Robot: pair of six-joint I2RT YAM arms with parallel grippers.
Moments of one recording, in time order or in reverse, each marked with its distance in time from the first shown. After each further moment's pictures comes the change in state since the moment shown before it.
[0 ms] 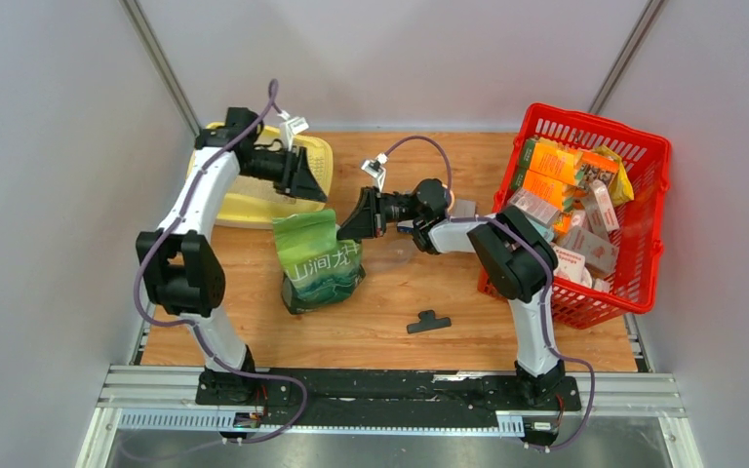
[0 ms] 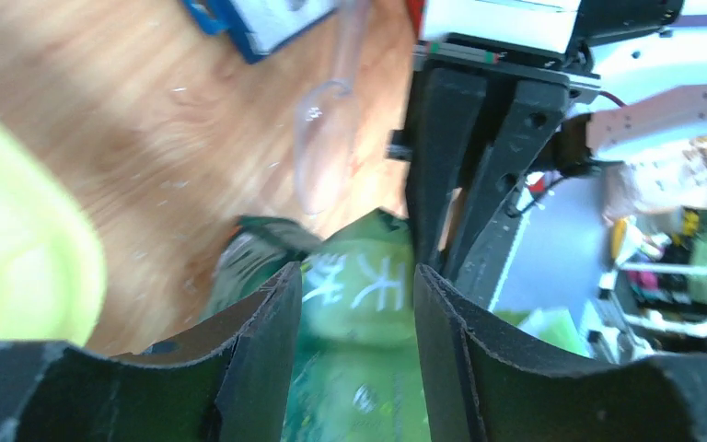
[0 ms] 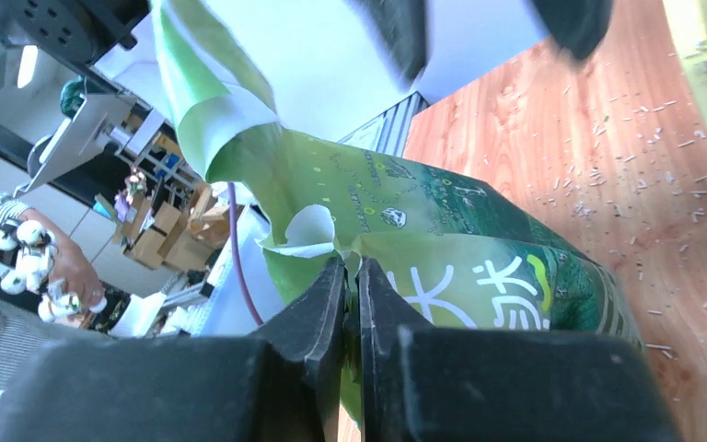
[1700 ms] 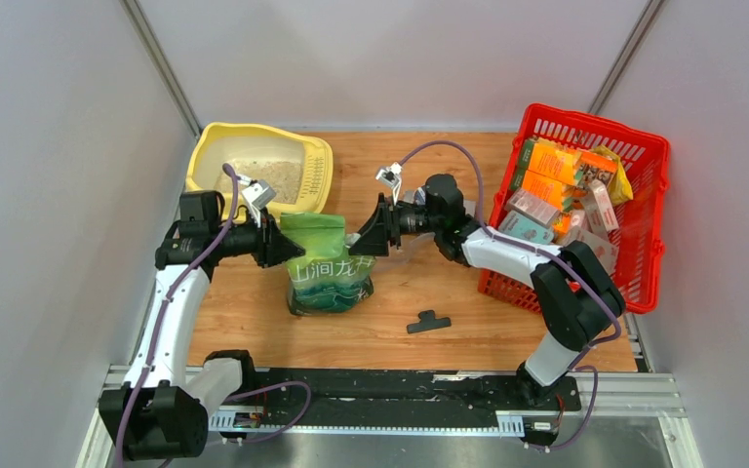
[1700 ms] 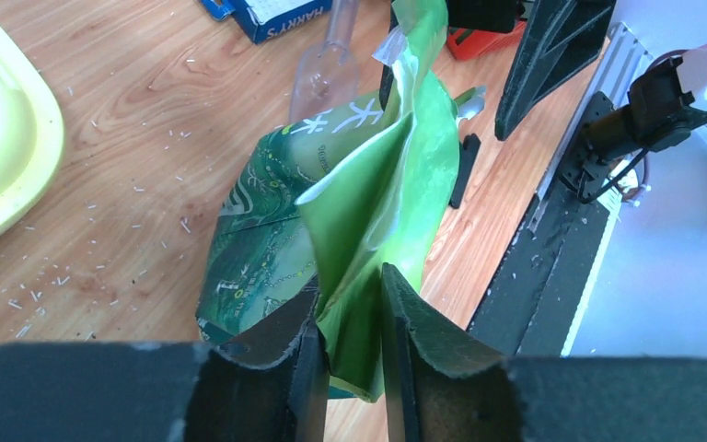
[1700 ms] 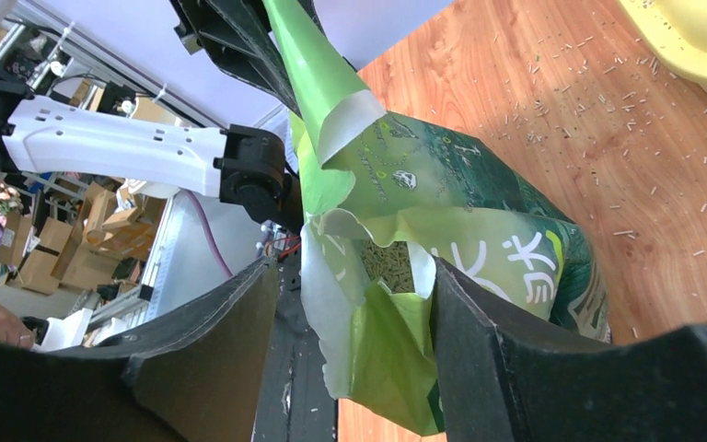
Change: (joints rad) left arm 0.159 -0.793 -0.769 0.365 -0.009 0.031; right arm 0.019 -0.451 -0.206 -0.756 0.140 -0.532
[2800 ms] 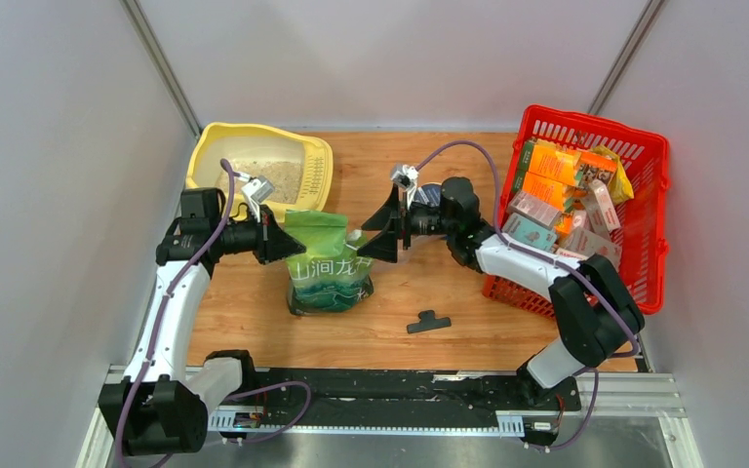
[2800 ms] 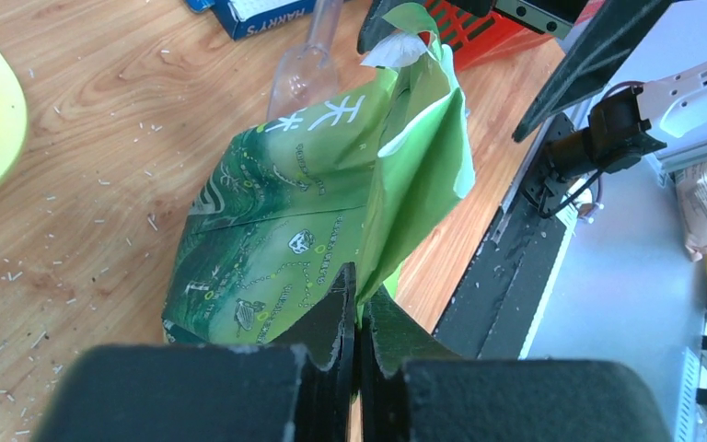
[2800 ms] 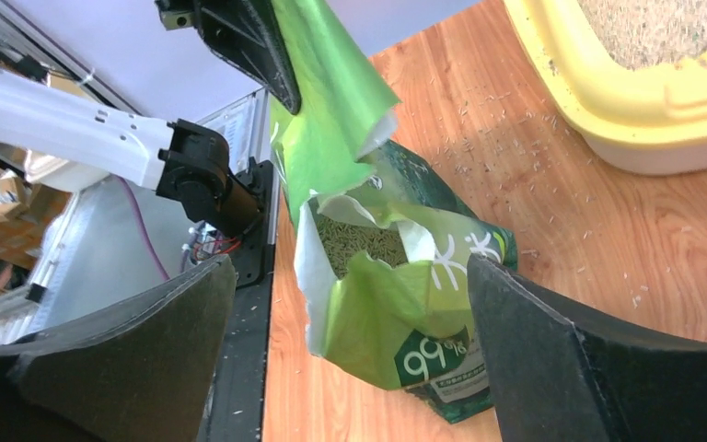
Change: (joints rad) left arm 0.000 0.011 0.001 0.028 0.027 -0.117; right arm -0.033 -0.109 -0.078 0.036 0.071 -0.153
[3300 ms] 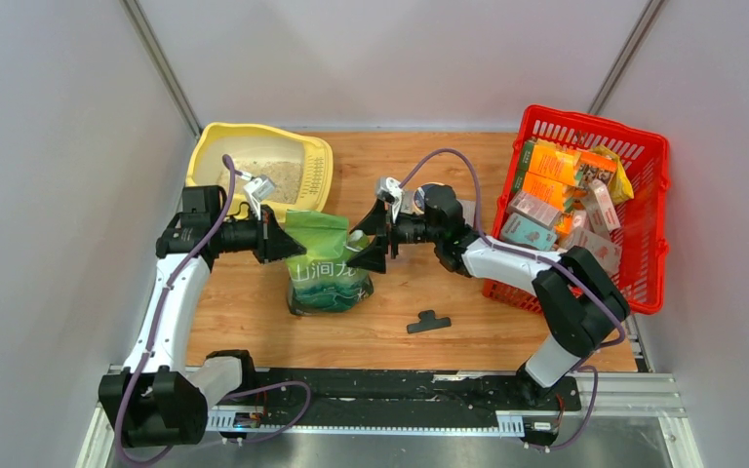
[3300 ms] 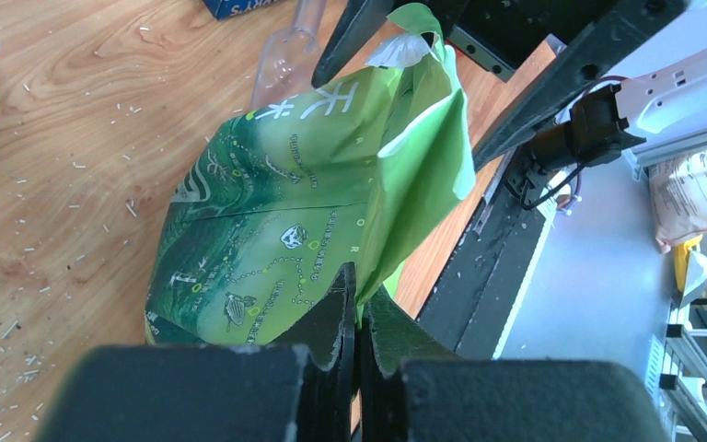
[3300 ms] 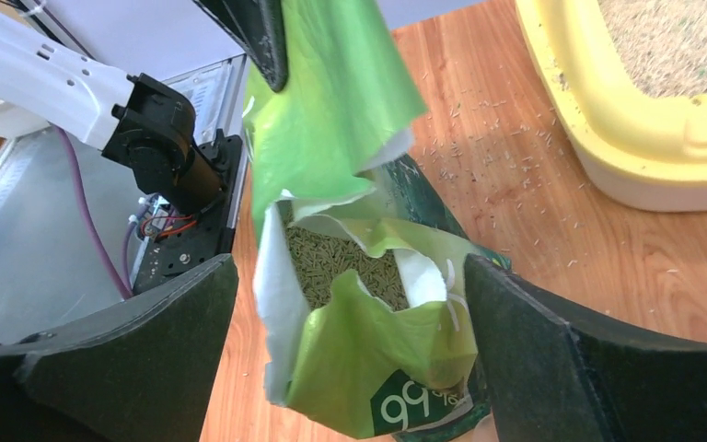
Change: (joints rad) left arm 0.000 0.048 0.046 -0.086 0.013 0.019; right arm 0.077 0.055 -0.004 0.025 0.036 -0.232
